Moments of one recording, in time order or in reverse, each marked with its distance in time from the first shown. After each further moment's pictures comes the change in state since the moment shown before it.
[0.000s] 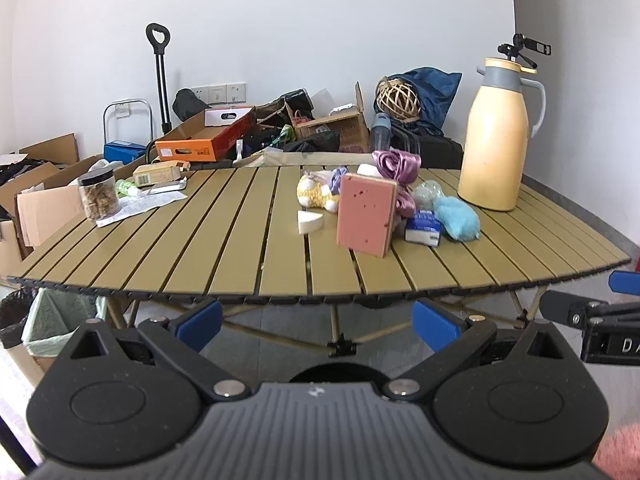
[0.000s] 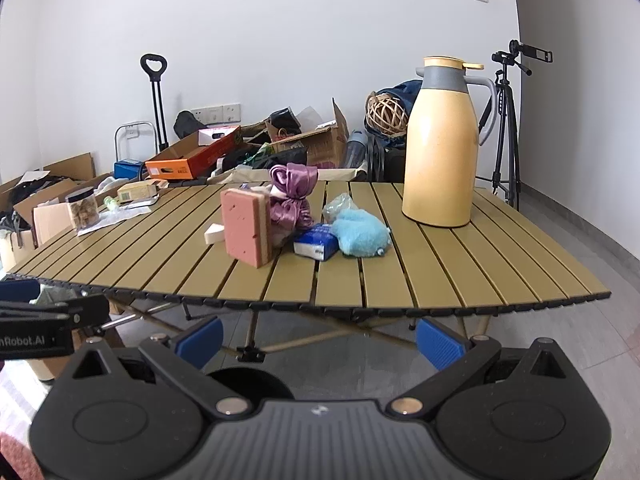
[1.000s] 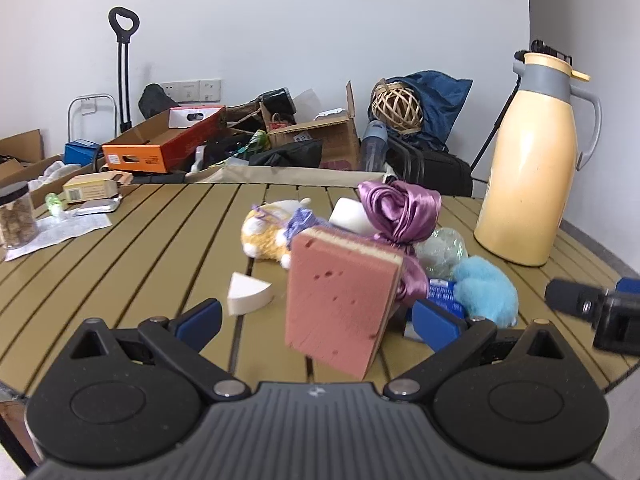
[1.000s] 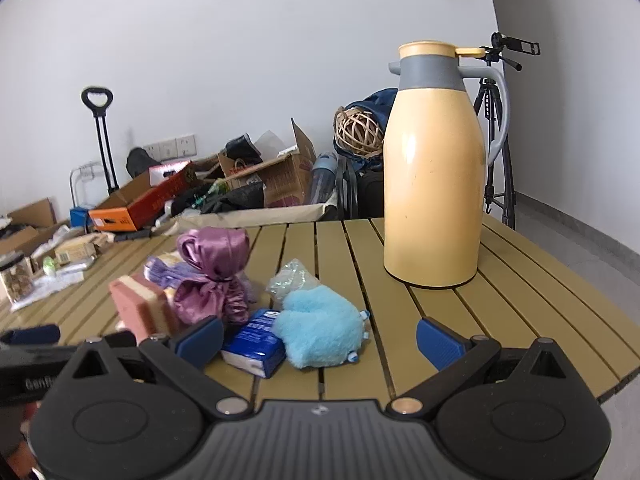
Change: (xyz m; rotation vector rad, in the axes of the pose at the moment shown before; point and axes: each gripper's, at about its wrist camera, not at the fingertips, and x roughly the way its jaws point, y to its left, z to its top) left arm 0.181 -0.039 0.063 -0.055 -0.028 -0.047; right arm 0.153 -0.050 0.076 0.065 -0.060 -0.062
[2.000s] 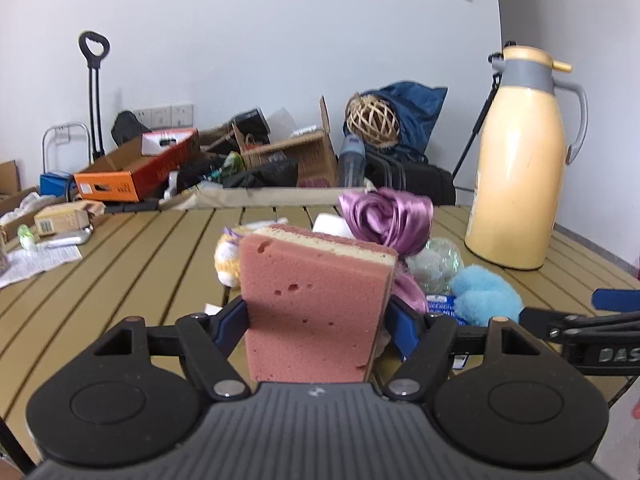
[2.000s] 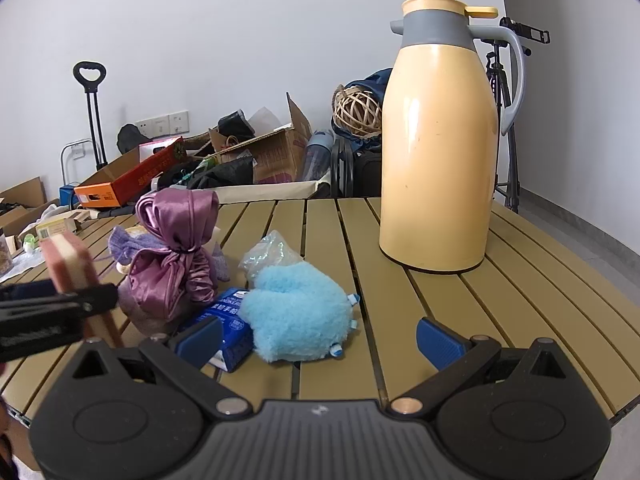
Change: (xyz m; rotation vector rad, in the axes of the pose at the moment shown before) left arm 0.023 -0.003 0.000 0.075 -0.085 -0.043; right arm 0.044 -0.010 -0.015 -0.011 0.026 -0.004
